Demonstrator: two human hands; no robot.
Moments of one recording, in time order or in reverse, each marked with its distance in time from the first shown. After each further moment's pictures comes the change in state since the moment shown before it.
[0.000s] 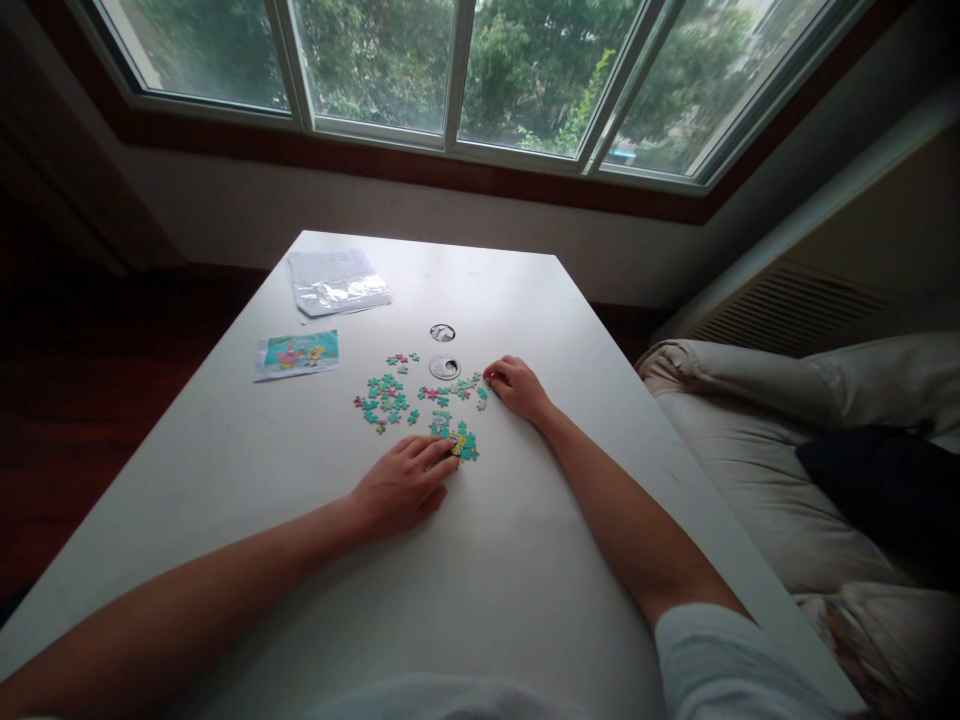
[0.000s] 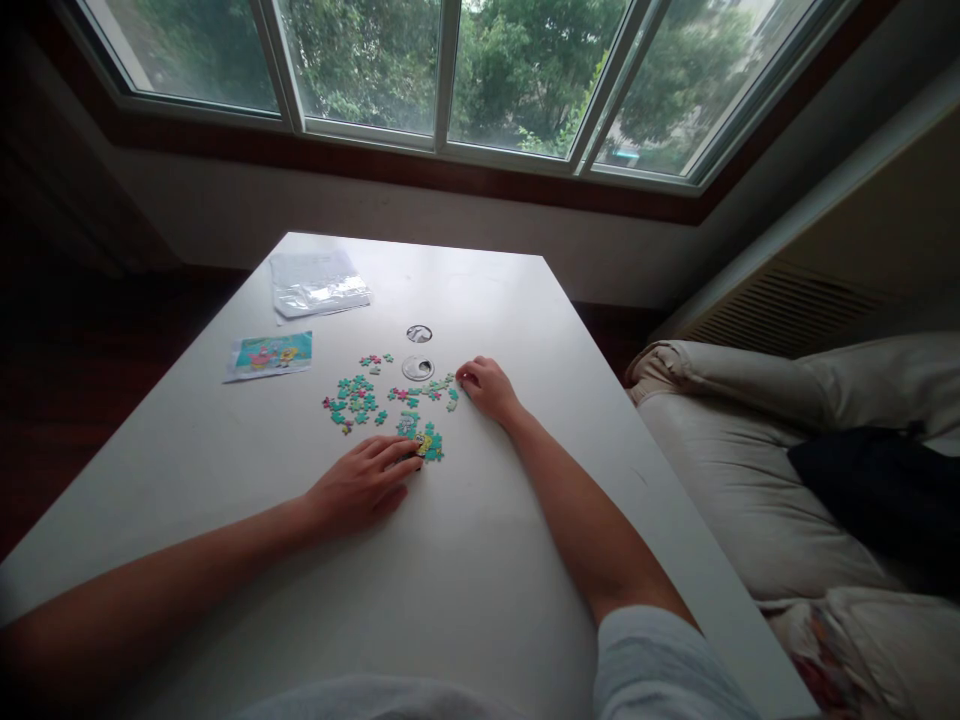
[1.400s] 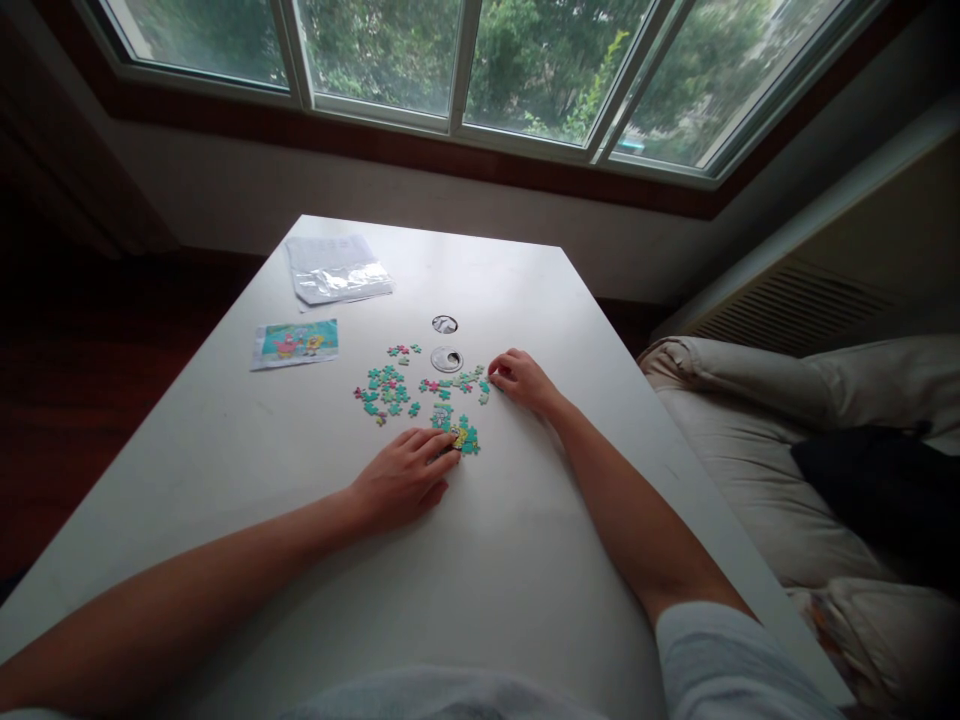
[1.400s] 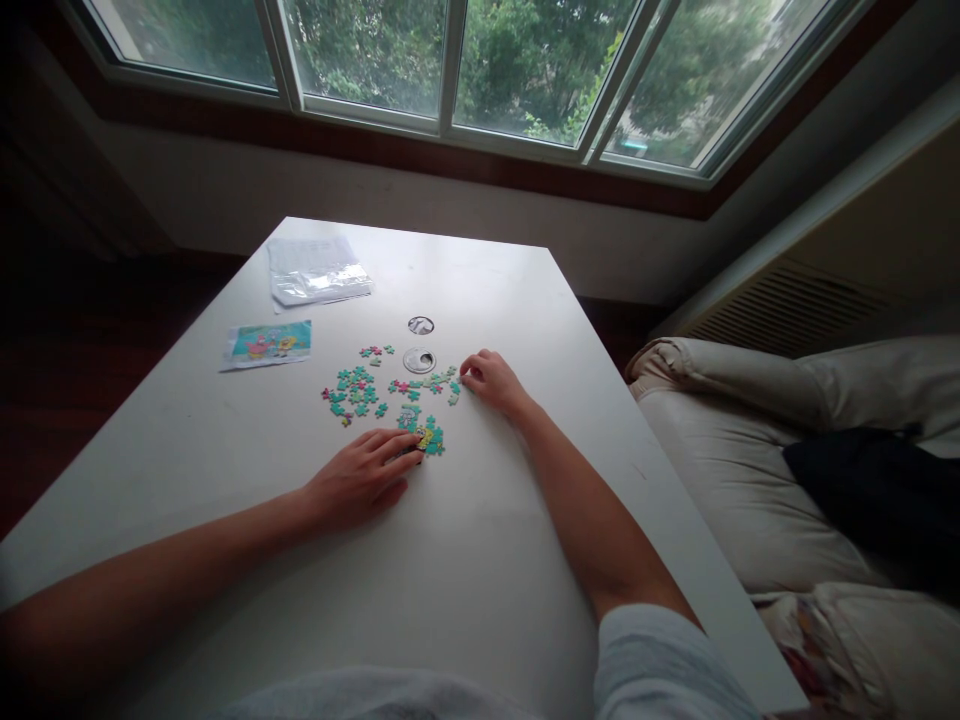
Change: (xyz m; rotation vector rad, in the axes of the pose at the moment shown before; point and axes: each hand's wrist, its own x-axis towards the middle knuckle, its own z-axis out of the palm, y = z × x) left_hand 0.000 -0.003 0.001 0.002 0.002 0.000; right_hand 0.004 0.002 -0.011 -0.025 -0.112 -0.016
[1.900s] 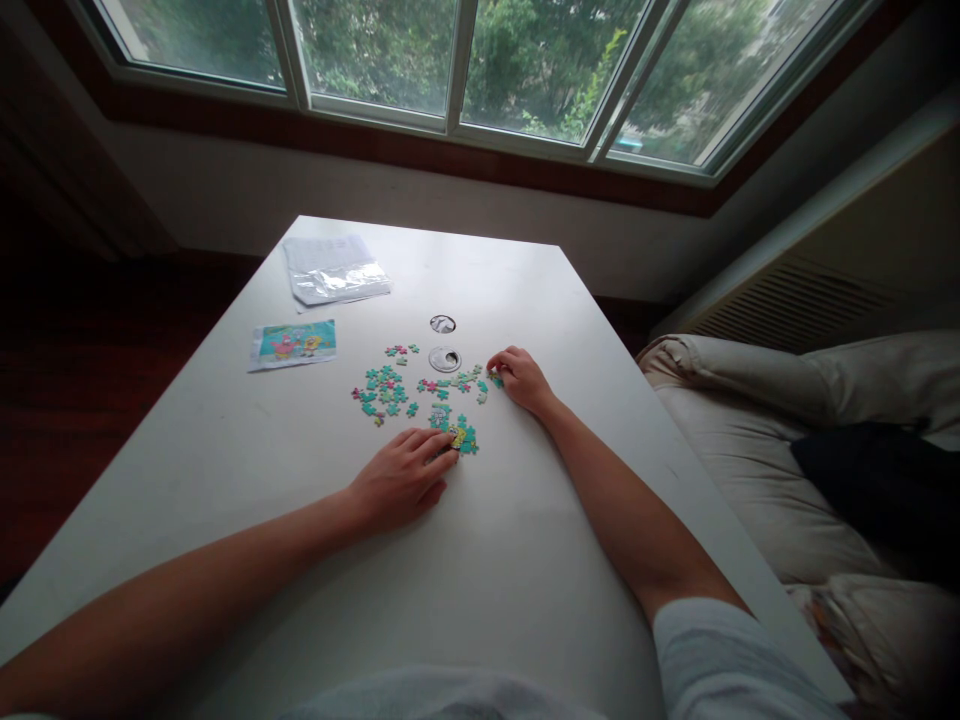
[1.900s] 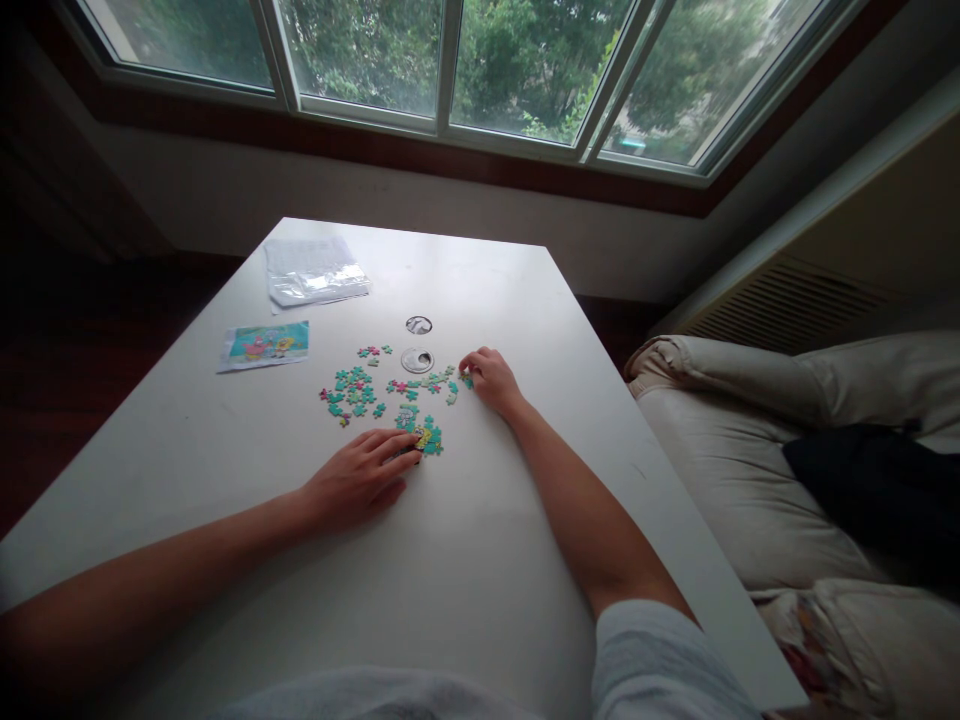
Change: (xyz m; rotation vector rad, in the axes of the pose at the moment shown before) left_hand 0.000 0.001 0.001 -0.009 0.005 0.000; right_hand 0.001 0.007 0.012 0.018 0.131 0.036
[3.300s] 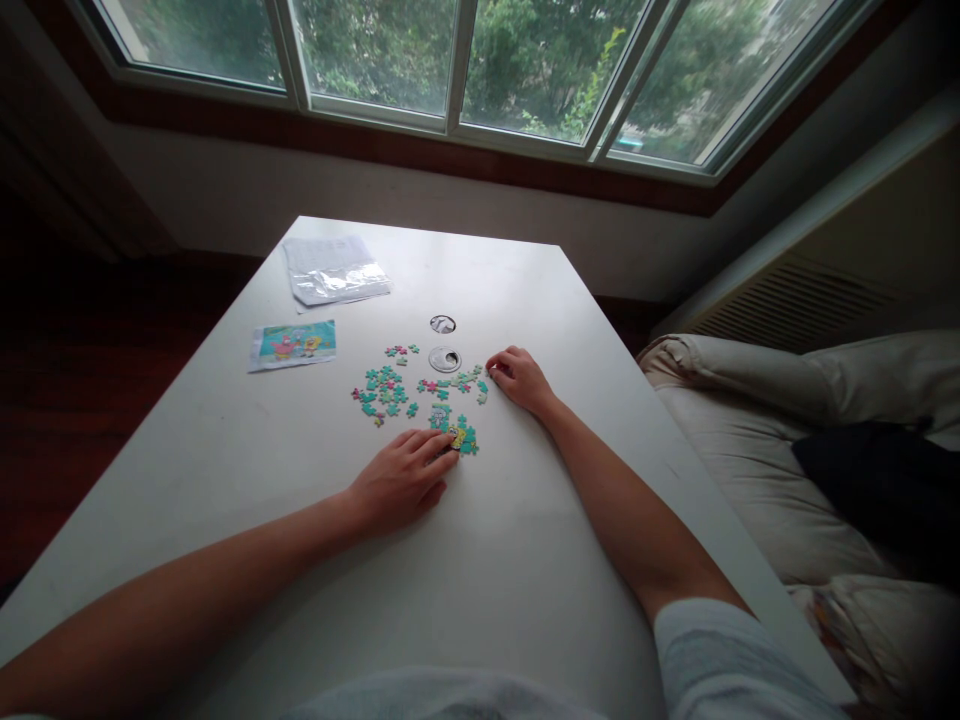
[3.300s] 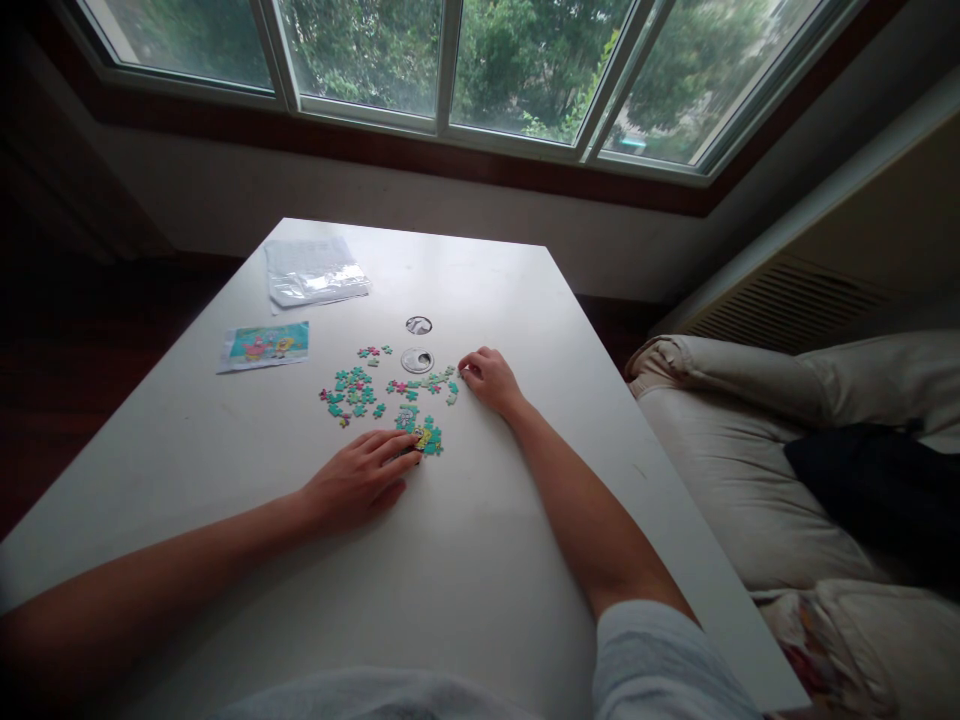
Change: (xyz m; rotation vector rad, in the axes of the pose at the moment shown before) left_hand 0.001 0.002 -0.001 0.009 -0.003 -0.005; right_hand -0.002 -0.008 -0.005 -0.011 -0.003 -0.008
